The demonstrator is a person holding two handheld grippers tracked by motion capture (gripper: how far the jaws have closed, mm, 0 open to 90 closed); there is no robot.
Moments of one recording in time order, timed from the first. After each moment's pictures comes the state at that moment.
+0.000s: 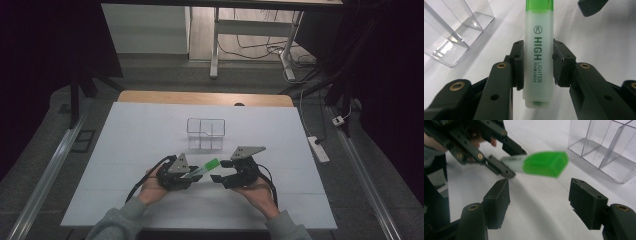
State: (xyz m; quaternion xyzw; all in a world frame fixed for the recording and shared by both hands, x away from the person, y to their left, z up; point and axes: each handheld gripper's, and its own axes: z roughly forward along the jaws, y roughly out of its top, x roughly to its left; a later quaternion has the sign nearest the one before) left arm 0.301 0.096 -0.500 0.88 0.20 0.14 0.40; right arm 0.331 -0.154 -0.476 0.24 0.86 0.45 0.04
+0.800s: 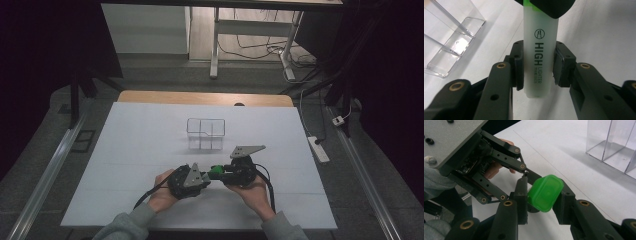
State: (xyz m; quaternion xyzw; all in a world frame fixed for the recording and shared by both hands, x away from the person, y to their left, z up) left arm 0.285 0.064 -0.510 0.90 0.18 0.19 0.36; right arm 0.331 -0.149 -0.477 0.25 0.84 0.48 -0.03
